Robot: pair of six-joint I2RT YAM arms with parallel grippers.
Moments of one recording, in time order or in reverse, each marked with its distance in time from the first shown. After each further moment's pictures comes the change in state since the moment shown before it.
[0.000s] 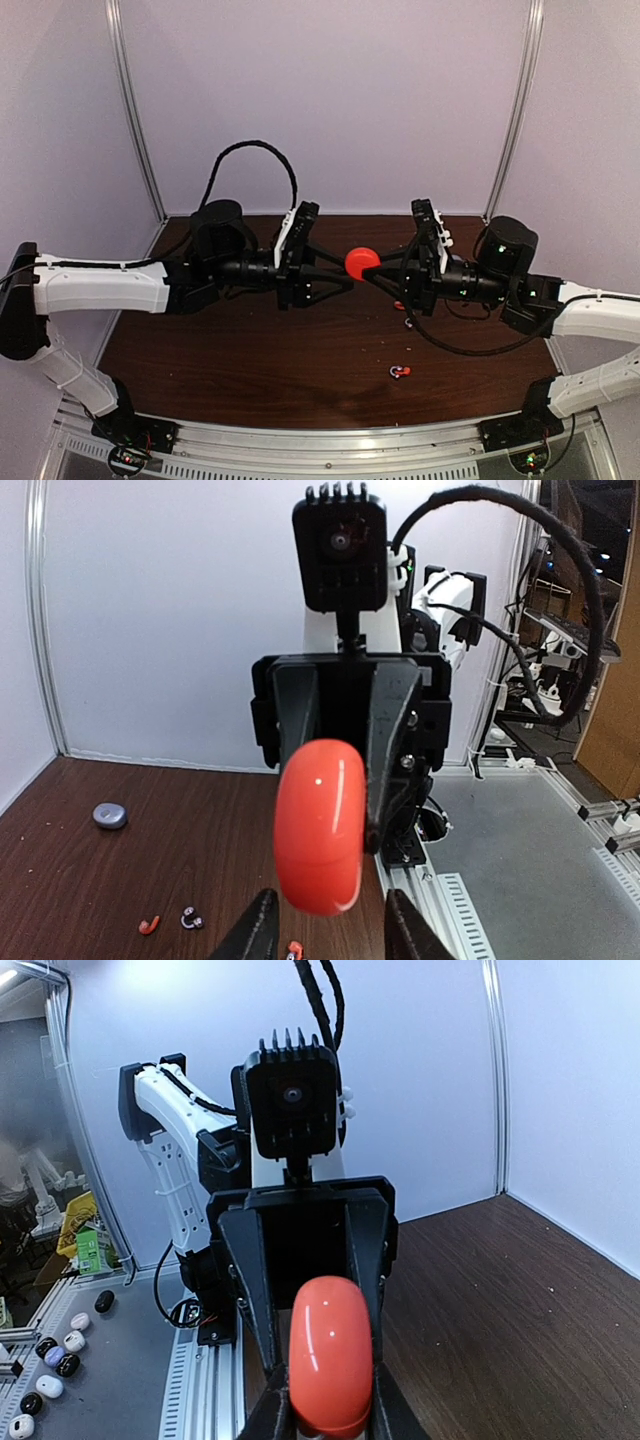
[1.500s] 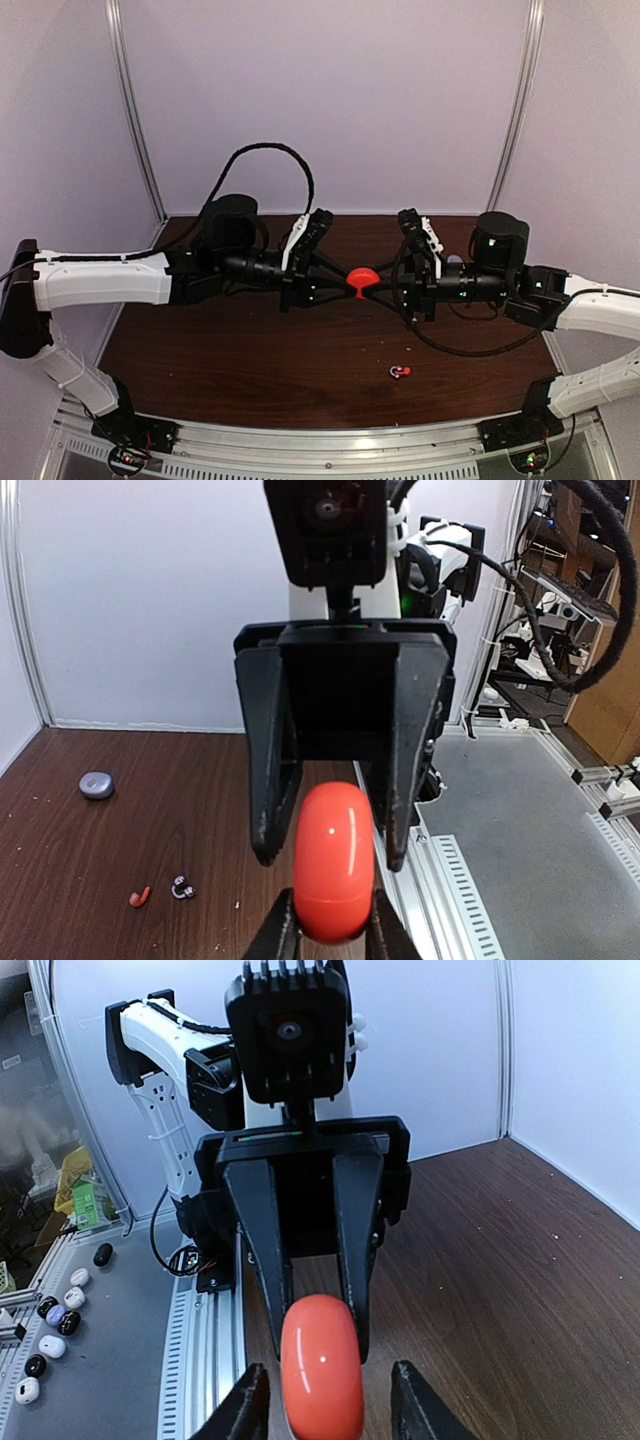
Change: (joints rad) left arm -0.005 0.031 0.084 -0.216 0.035 0.100; right arm -0.001 -0.003 0.063 -0.240 -0.015 -0.064
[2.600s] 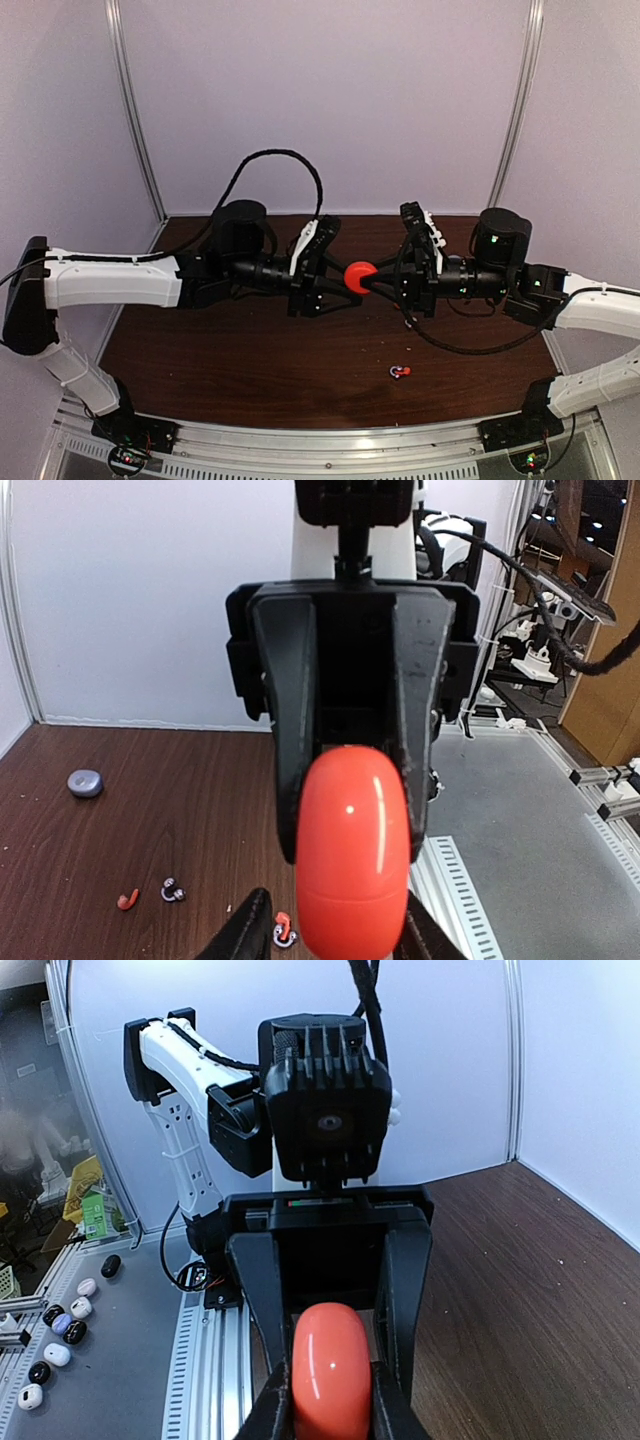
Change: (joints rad) left arm -0.012 0.042 0.001 0.047 0.000 -0.016; right arm 0.000 0.013 0.012 0.055 -0.026 0.005
